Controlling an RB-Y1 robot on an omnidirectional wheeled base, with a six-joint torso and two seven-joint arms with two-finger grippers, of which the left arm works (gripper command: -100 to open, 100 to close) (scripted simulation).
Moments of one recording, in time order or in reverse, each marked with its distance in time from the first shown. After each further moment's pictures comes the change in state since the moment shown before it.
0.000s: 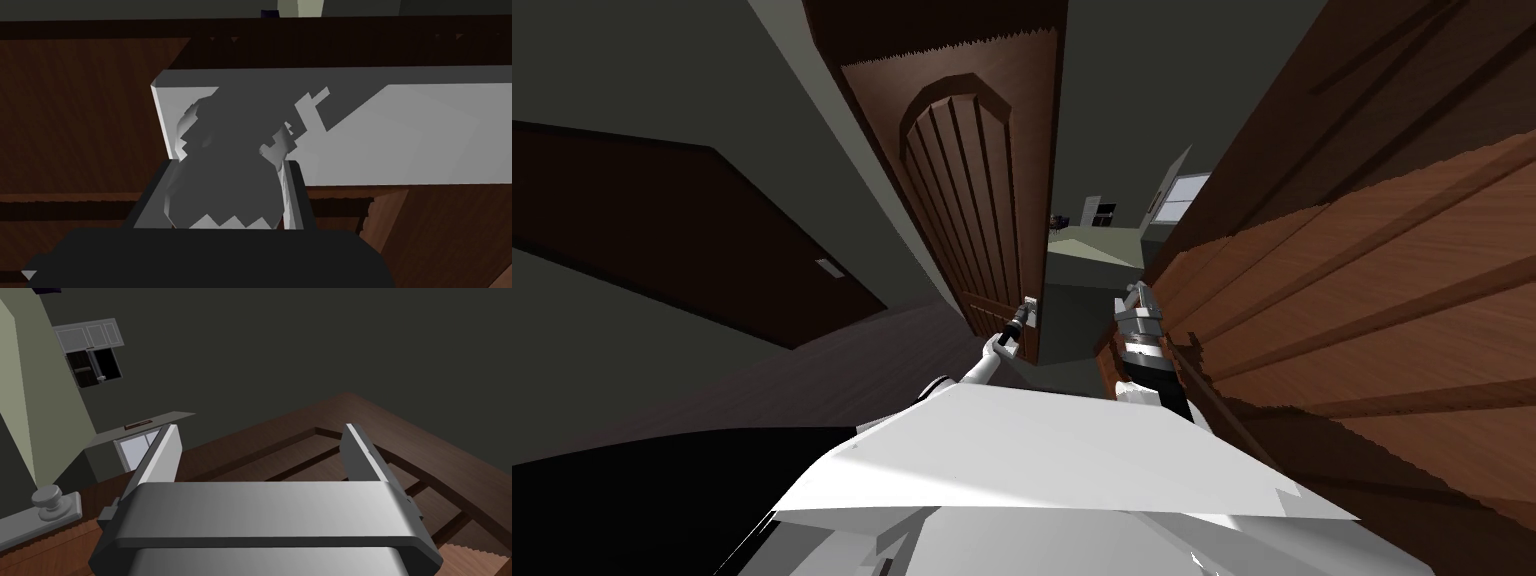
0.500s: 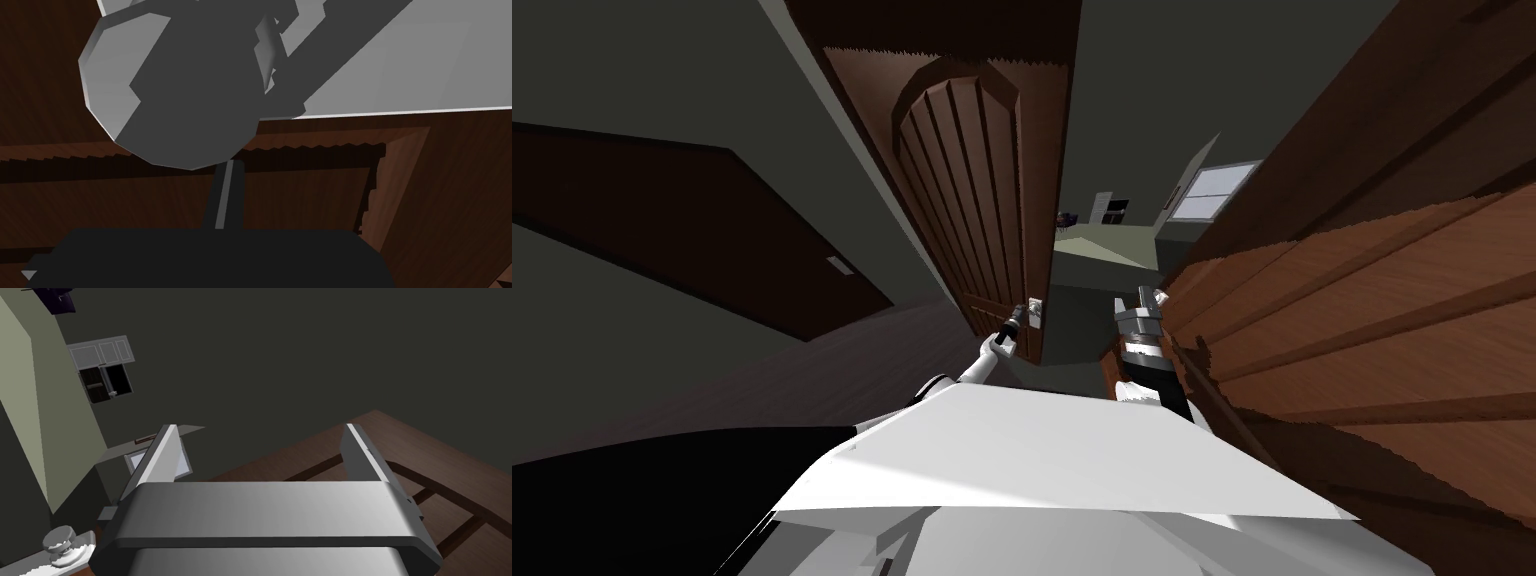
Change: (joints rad) arm -0.007 0.030 -0.001 0.010 0.070 -0.011 -0.067
